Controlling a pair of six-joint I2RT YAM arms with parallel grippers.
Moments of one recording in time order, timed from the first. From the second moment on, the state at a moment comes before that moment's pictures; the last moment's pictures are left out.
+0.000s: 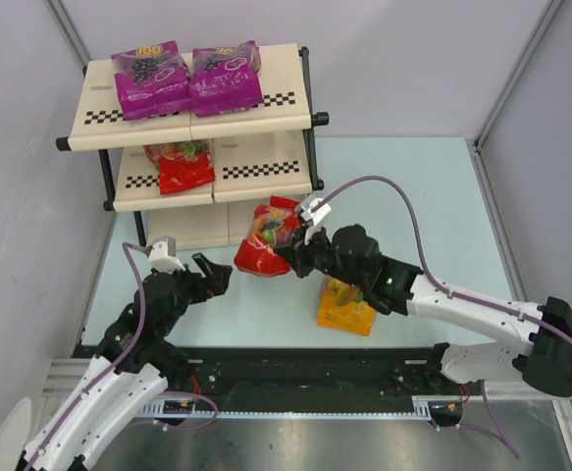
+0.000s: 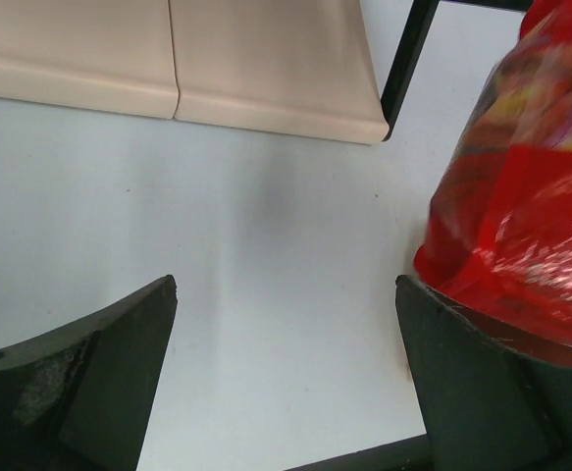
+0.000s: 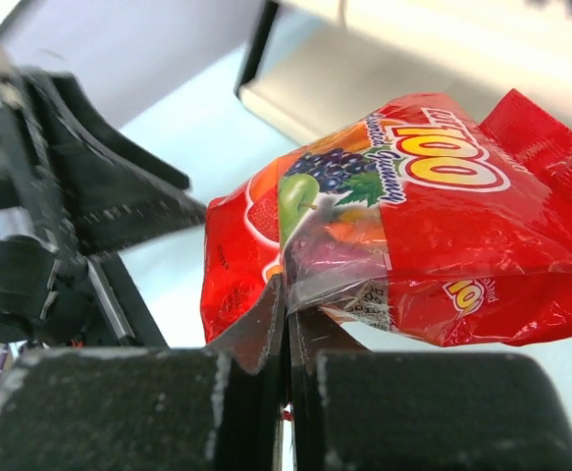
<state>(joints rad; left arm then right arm) -0.56 0.33 0.48 -0.53 -0.26 -0.68 1.09 1.21 0.91 0.13 0.12 0.25</state>
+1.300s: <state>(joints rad) -0.56 0.48 0.43 -0.24 -0.20 -0.59 0.71 1.77 1.63 0.10 -0.53 -0.01</state>
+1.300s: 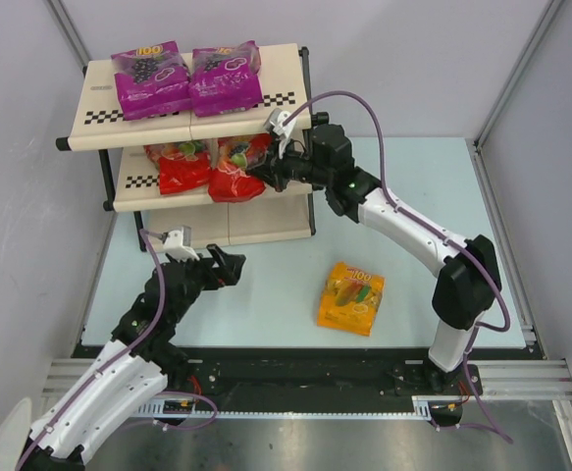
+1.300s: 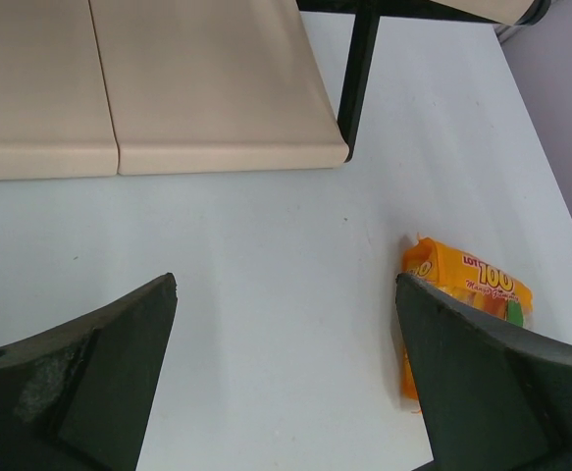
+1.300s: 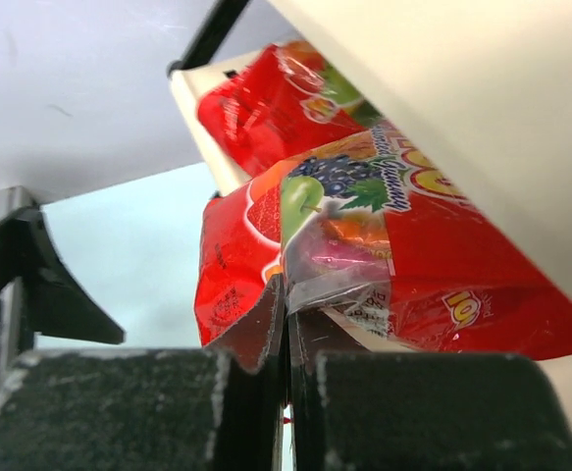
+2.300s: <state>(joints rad) -0.56 0.50 0.40 -0.19 -0.15 -0.57 0.63 1.73 1.47 0.30 -0.32 -0.04</state>
